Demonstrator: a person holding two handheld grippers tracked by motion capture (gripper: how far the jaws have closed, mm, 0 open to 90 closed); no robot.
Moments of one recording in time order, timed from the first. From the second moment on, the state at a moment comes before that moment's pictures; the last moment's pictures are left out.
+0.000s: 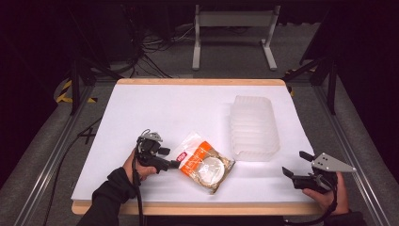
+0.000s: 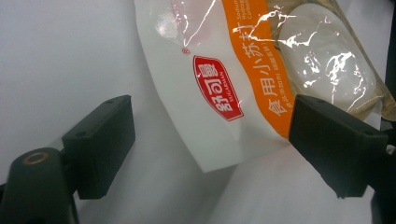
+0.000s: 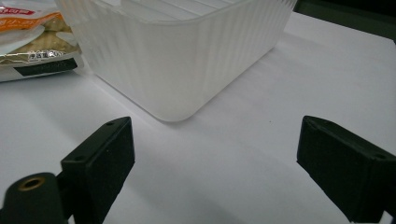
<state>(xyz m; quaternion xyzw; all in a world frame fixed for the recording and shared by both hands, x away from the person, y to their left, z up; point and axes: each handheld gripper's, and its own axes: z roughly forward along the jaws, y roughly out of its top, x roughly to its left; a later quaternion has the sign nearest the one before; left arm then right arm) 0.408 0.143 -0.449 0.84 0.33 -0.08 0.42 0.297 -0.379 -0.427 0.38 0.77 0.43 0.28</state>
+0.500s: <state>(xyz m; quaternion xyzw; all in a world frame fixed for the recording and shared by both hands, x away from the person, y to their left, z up) 0.425 0.106 -0.448 0.85 0.31 -0.12 0.41 0.298 -0.378 -0.426 0.38 0.77 0.44 0.27</state>
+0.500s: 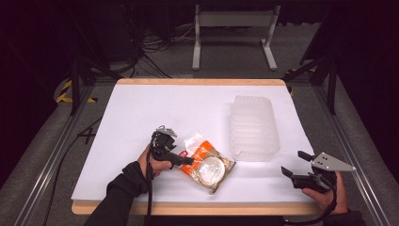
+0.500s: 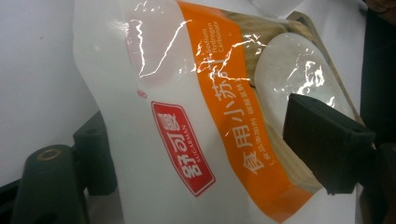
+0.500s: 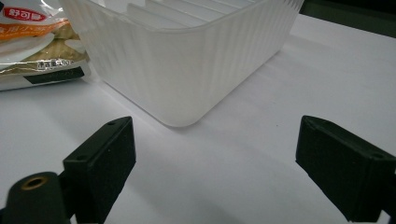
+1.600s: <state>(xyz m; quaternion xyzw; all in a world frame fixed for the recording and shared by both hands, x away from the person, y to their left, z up) 0.377 0.087 -0.379 0.85 0.15 0.03 0.50 0.297 -0.382 -0.425 0.38 0.76 0.45 0.28</state>
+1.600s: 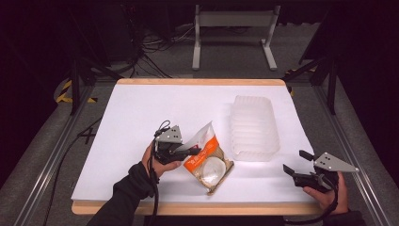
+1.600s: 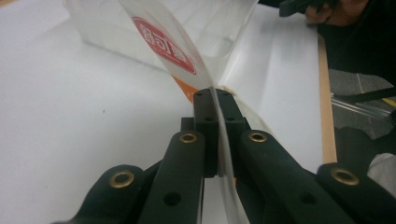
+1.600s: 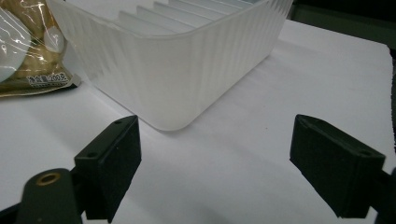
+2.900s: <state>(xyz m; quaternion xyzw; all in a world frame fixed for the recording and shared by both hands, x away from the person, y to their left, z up) 0.382 0.066 -0.296 0.83 0.09 0.14 0.53 0.298 -0.389 -0.428 0.40 0.75 0.44 0.28</state>
